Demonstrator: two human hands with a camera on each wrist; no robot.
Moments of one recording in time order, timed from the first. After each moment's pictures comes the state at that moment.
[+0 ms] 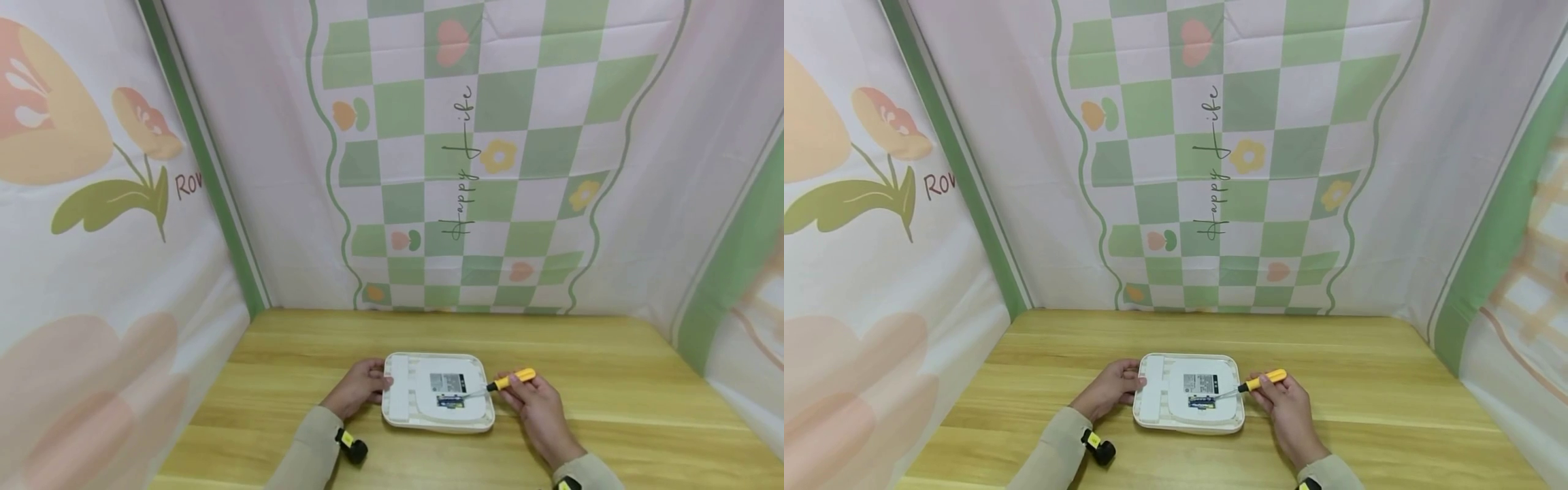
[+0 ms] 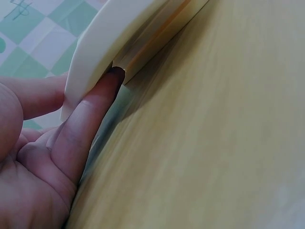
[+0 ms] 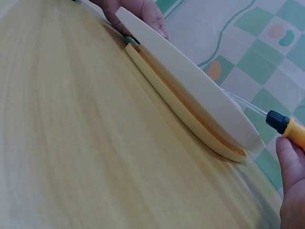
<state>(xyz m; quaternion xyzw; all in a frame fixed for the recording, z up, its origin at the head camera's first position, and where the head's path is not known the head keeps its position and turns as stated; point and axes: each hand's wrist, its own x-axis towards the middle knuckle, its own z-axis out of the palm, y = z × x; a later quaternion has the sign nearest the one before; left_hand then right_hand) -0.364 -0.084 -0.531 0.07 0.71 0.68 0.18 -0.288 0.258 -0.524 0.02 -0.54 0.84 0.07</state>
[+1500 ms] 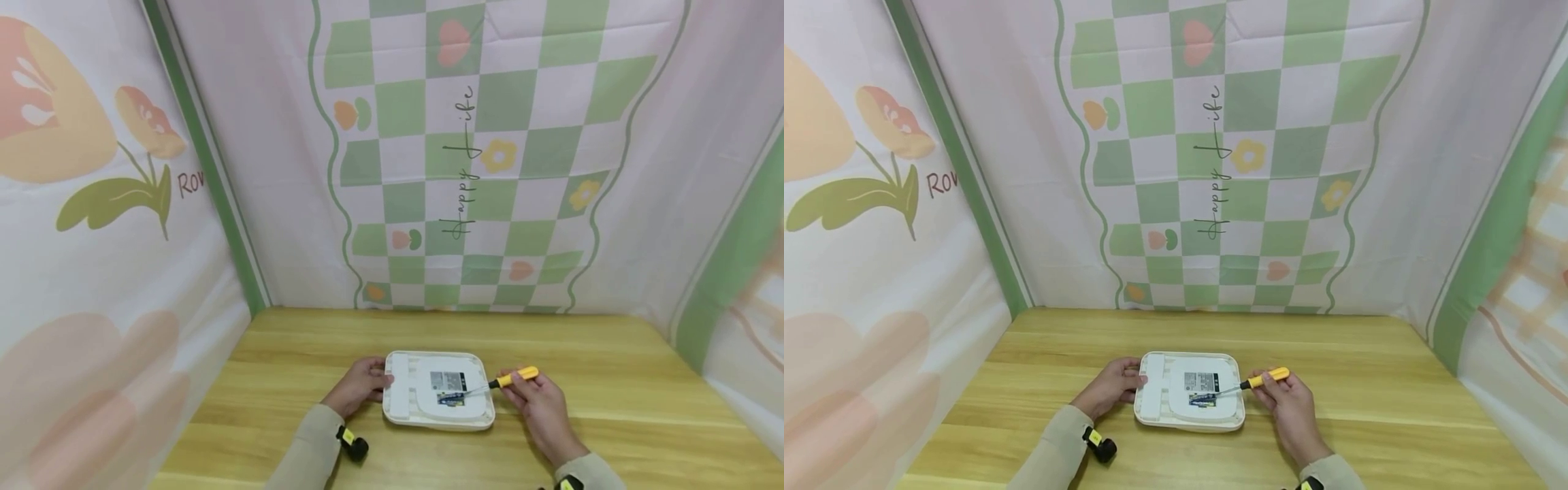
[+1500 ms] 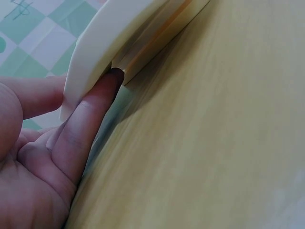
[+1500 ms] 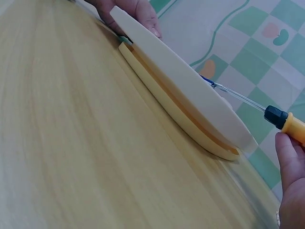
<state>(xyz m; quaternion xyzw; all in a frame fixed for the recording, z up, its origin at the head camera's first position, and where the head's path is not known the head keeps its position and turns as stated) -0.364 -0.084 -0.531 0.07 0.71 0.67 0.18 -0.284 0.260 -0.516 0.00 -0.53 0.85 0.07</state>
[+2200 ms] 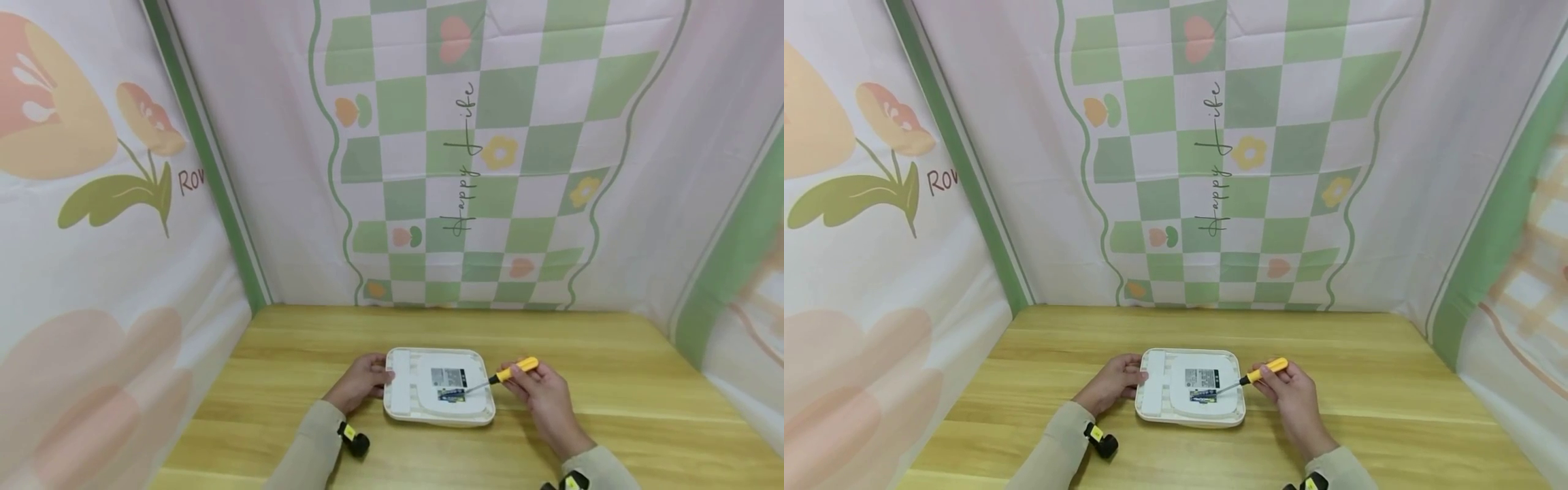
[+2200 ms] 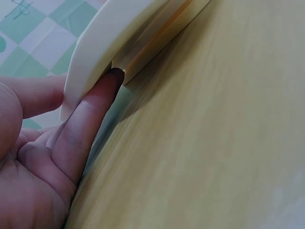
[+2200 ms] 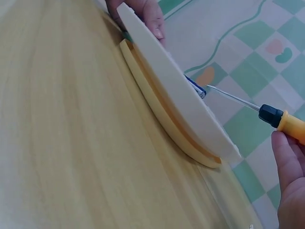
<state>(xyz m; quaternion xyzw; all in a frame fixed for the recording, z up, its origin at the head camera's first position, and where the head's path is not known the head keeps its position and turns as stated) -0.367 -0.084 -0.531 0.06 0.71 0.67 0.19 -0.283 0.262 -0.502 0.03 -0.57 0.81 0.09</state>
